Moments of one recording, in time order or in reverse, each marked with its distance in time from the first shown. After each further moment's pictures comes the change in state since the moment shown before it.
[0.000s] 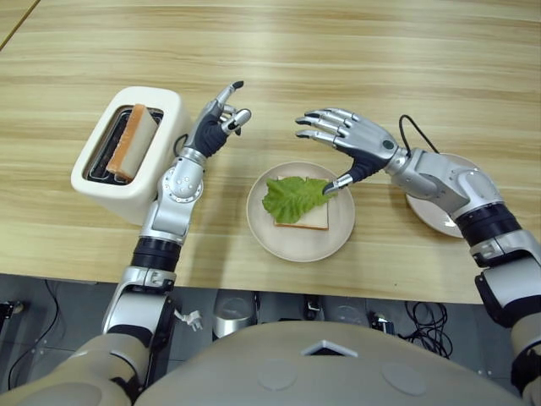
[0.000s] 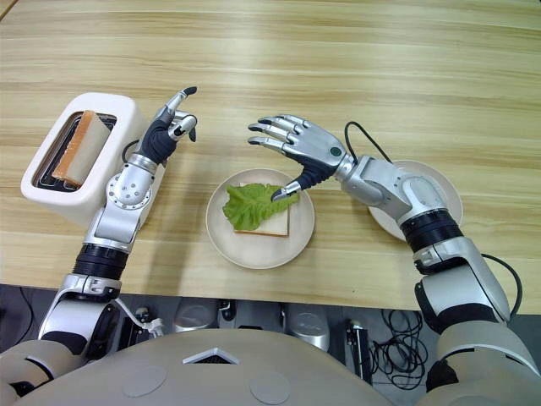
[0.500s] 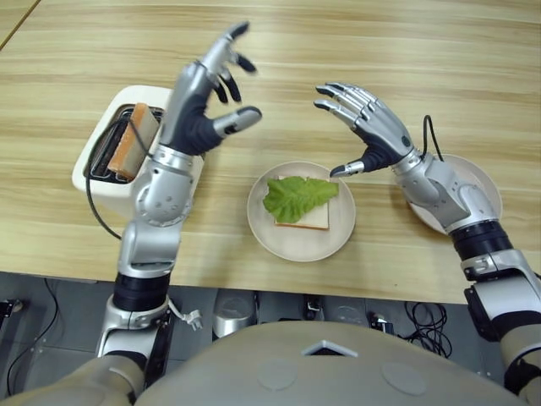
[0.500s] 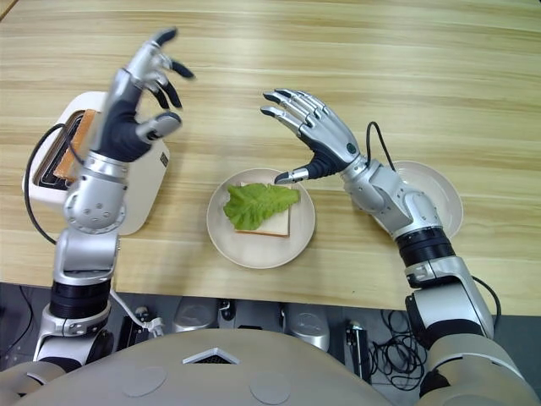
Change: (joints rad) left arm 0.157 0.045 0.133 -0.645 0.159 0.146 0.018; right arm 0.131 0.077 -0.150 -0.040 0.058 0.052 -0.106
